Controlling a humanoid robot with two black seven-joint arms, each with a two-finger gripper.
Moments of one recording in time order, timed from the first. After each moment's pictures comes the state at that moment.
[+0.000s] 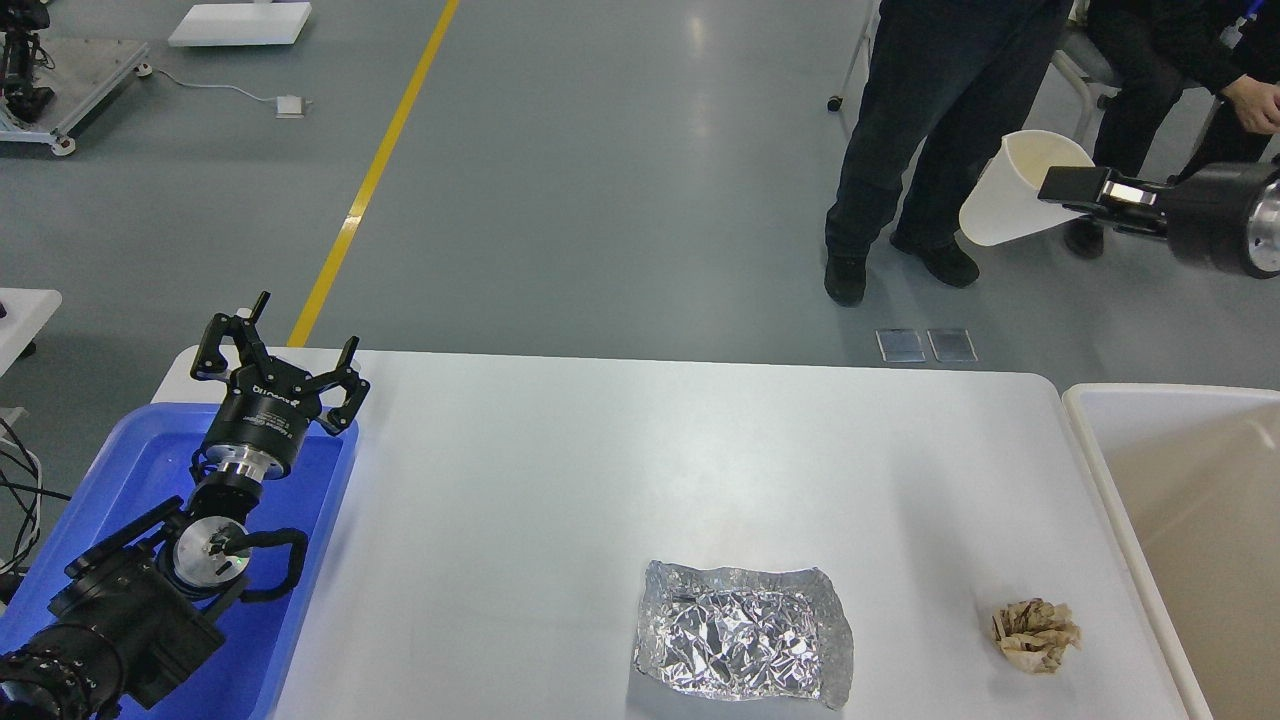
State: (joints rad) left arm -0.58 0.33 -0.75 -0.45 -0.16 -0.64 -0.52; right arm 1.34 -0.93 0.04 1.01 -0.99 0.30 0.17
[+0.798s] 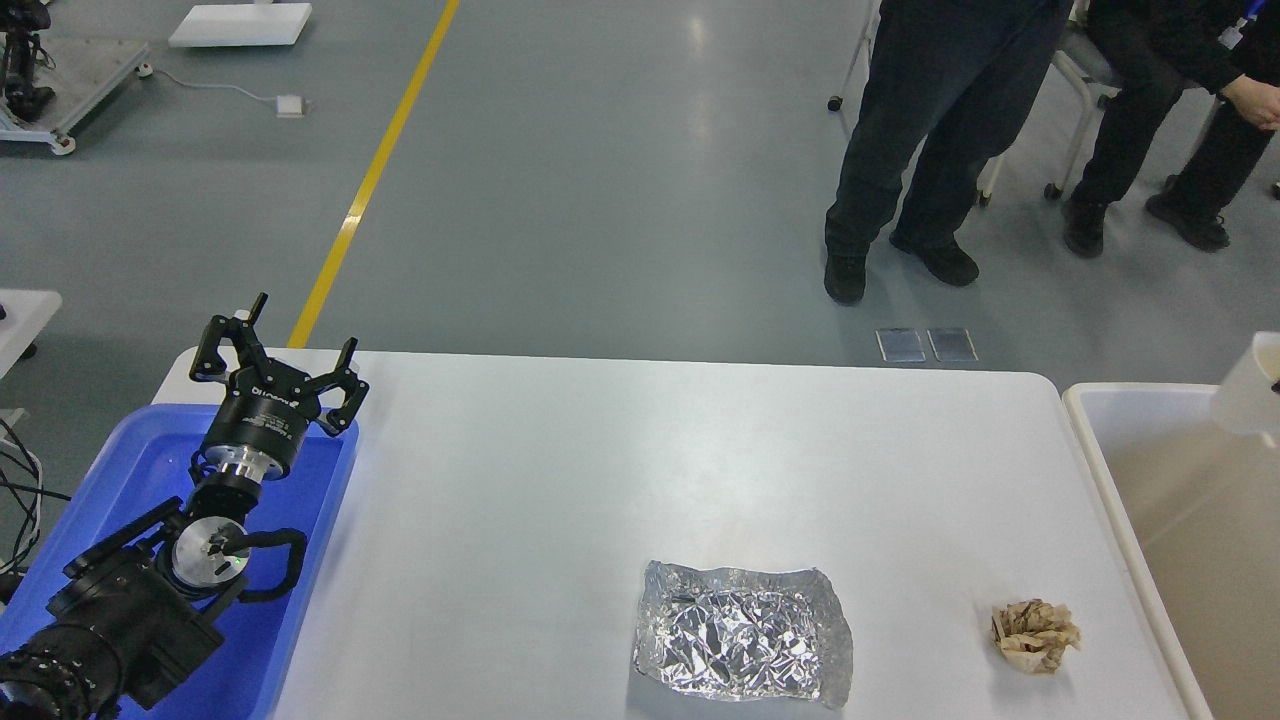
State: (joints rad) left arm -0.58 0.33 -0.75 -0.45 -0.16 -0.64 -0.52; right arm 0.84 -0.84 0.04 0.36 -0.79 0.24 0.31
